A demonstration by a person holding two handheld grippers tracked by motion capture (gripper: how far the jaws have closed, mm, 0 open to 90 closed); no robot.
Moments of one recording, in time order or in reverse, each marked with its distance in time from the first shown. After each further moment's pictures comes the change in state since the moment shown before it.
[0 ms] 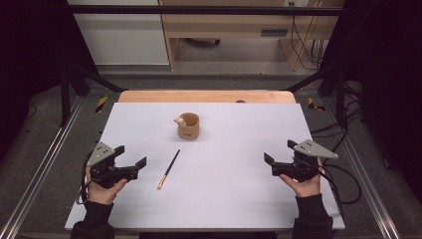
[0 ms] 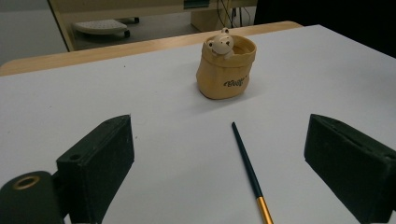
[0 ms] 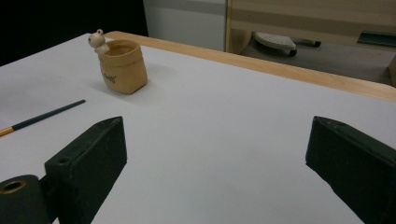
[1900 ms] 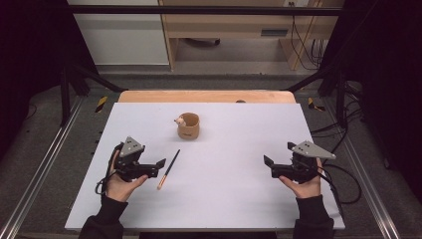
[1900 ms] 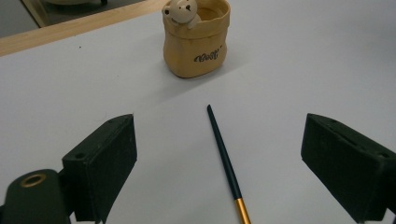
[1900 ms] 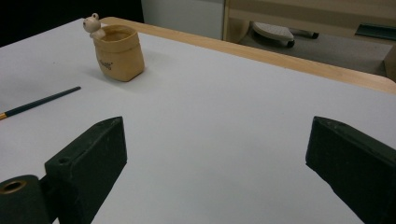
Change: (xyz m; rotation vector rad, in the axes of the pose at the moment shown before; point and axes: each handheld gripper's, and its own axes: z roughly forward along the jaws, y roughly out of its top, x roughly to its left) left arm -0.030 0.013 0.046 0.182 -0.037 0.102; right arm 0.004 -0.001 -0.001 0.046 -0.015 -0.017
